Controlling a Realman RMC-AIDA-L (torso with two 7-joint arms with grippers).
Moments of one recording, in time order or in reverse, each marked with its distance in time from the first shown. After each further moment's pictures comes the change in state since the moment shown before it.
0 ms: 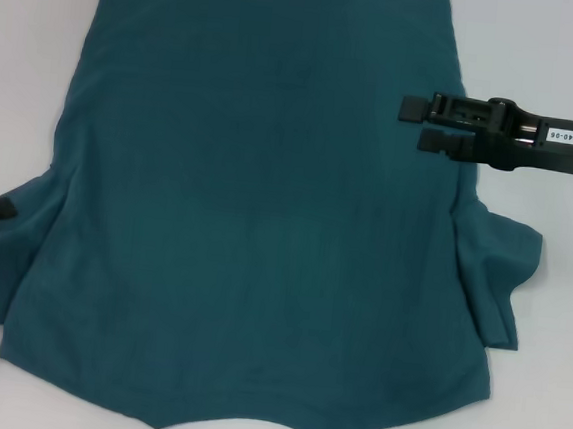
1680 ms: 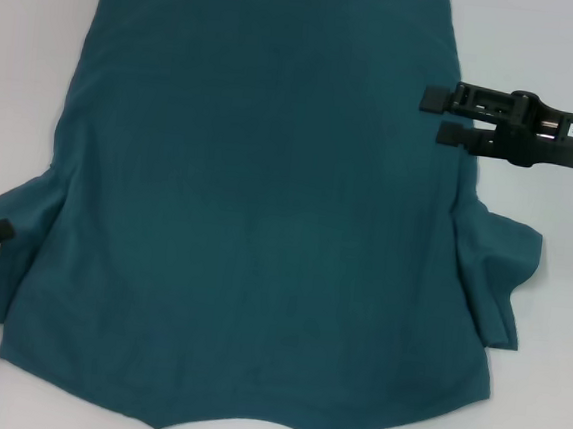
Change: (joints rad) left arm -0.029 0.004 0.003 -0.085 0.002 -0.071 0.109; right arm -0.017 -0.010 0.033 0.002 0.010 -0.006 0.003
